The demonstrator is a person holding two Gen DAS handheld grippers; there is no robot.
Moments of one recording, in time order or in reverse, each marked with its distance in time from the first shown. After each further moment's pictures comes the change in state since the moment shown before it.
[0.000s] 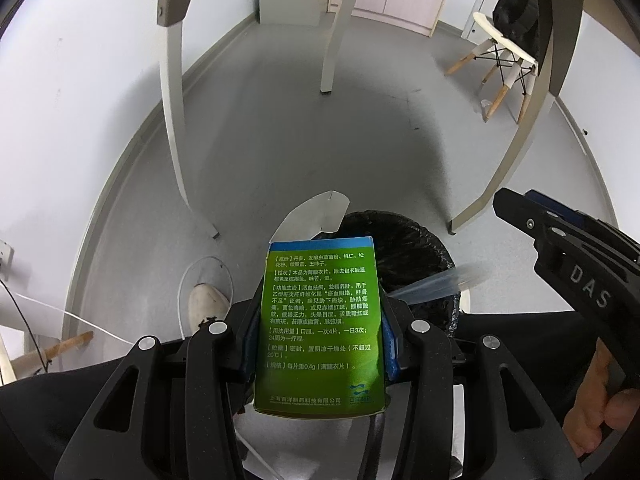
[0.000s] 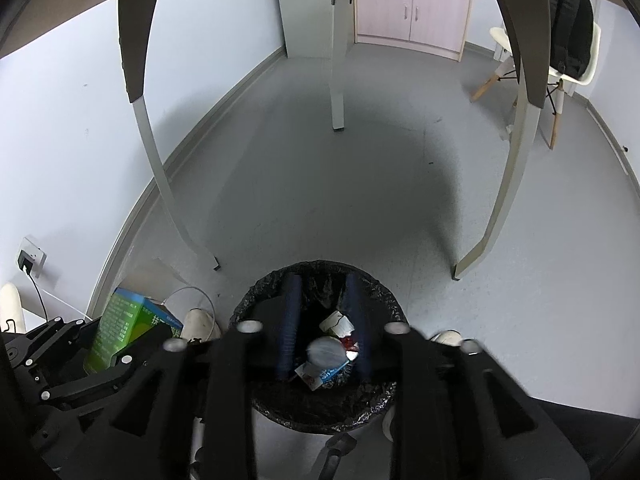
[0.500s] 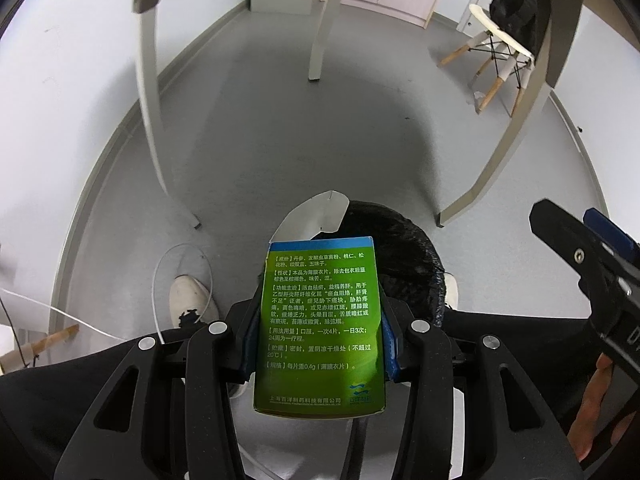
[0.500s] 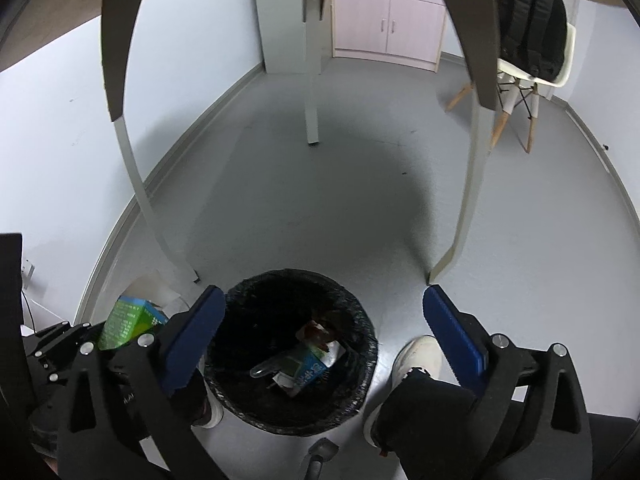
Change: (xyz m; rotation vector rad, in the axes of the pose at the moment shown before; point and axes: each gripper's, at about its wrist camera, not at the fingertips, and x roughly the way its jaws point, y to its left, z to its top) left arm 0.017 -0.021 0.006 0.004 0.040 -0.037; right arm -0.014 -0.034 -0.010 0.037 -0.051 -0.064
